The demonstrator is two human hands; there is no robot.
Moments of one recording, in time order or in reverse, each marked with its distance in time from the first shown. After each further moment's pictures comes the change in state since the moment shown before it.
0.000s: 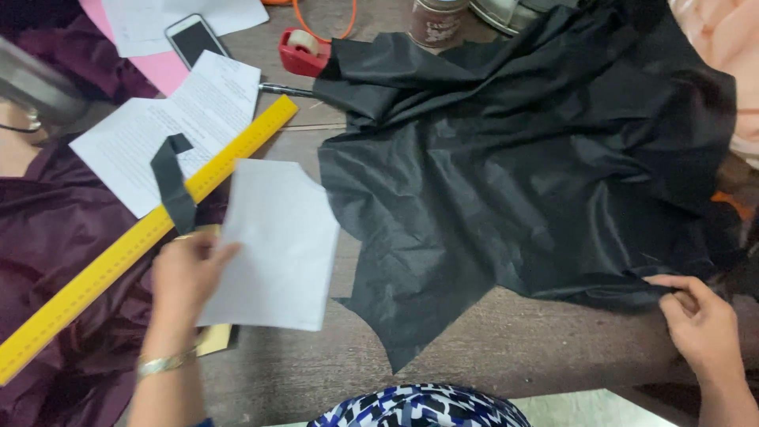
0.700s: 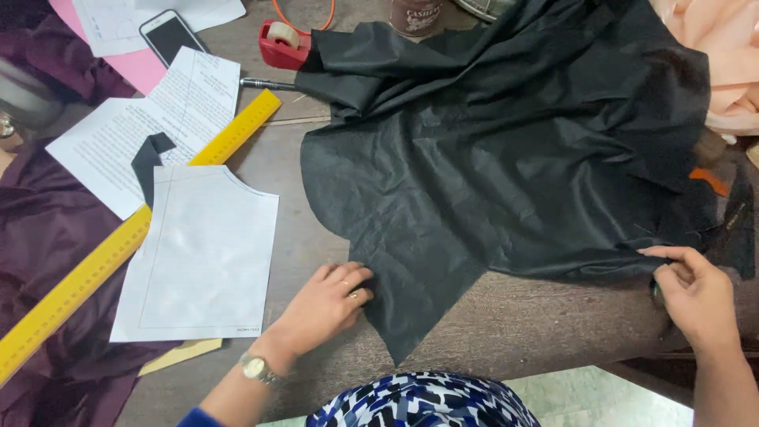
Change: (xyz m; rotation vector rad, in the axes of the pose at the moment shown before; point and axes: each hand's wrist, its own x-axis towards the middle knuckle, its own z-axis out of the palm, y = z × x) left_hand -0.079 0.073 0.097 0.249 -0.214 1.363; right_hand -0.008 -0.015 -0.012 -0.091 0.001 0.000
